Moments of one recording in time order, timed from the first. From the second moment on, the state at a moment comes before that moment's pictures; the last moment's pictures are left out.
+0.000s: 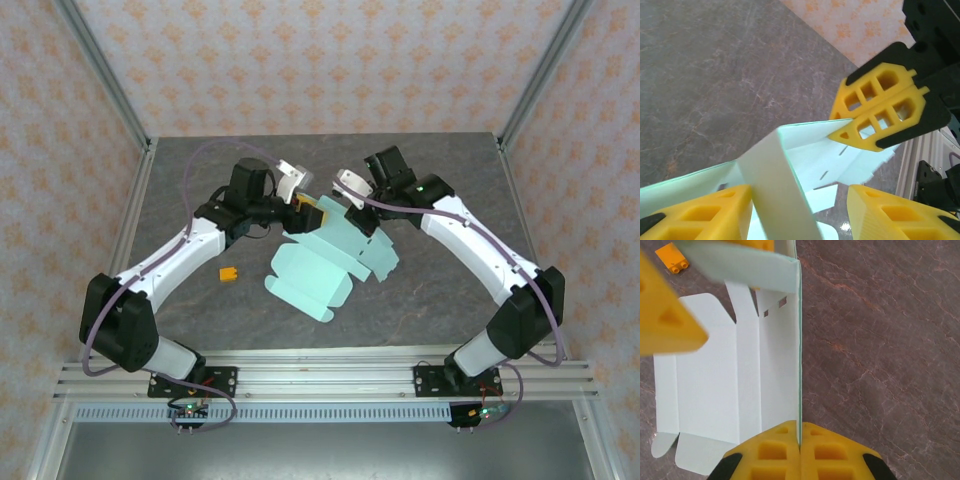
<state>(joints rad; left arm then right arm) -0.42 1.46 1.14 -0.26 0.65 -0.12 0.57 1.53 1.47 -0.86 -0.23 -0.46</state>
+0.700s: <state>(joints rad) -0.45 1.44 1.12 -0.26 0.59 -0.09 0.57 1.53 1.47 -0.87 -0.24 -0.42</state>
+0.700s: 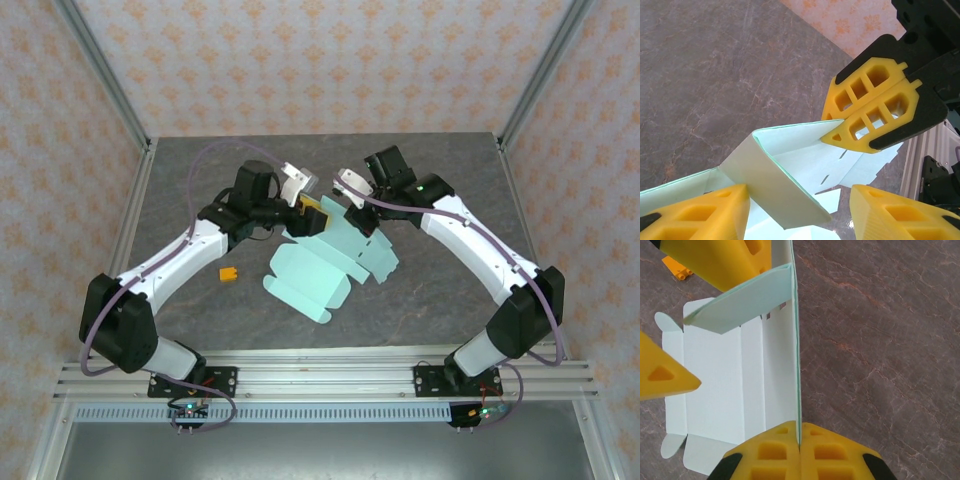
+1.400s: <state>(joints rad) -0.35 1.15 0.60 -0.03 0.34 -0.23 0.54 1.51 1.44 -0.88 -0.23 -0.40</state>
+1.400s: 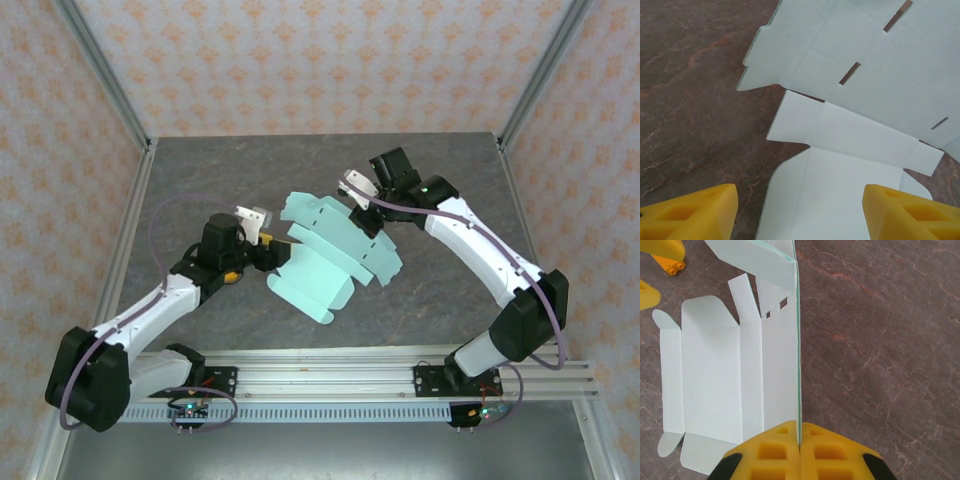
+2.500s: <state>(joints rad) -0.40 1.43 0.69 0.26 0.46 -0.28 0.50 1.60 1.55 -0.93 -0.28 -0.28</state>
